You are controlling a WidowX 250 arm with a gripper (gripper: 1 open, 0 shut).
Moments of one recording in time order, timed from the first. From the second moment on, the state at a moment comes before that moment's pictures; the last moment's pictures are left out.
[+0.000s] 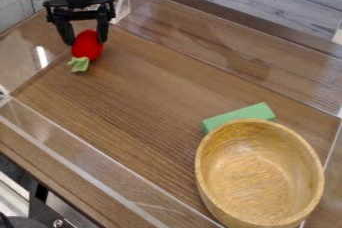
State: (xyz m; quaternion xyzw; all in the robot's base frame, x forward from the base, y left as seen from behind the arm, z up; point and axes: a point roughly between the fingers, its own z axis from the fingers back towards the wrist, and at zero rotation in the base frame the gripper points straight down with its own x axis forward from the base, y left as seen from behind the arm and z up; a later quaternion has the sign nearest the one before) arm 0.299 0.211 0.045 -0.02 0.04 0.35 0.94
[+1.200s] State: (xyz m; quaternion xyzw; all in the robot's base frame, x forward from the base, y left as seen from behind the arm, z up) arm 0.322 0.205 0.032 -0.03 0.05 0.35 0.93
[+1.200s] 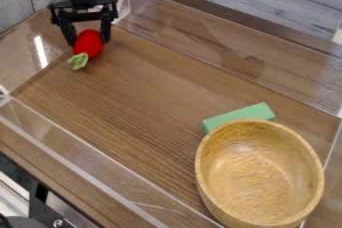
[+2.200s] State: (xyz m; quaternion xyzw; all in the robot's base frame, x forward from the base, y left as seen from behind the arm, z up) arm 0.324 0.175 0.029 -0.05 0.08 0.34 0.93
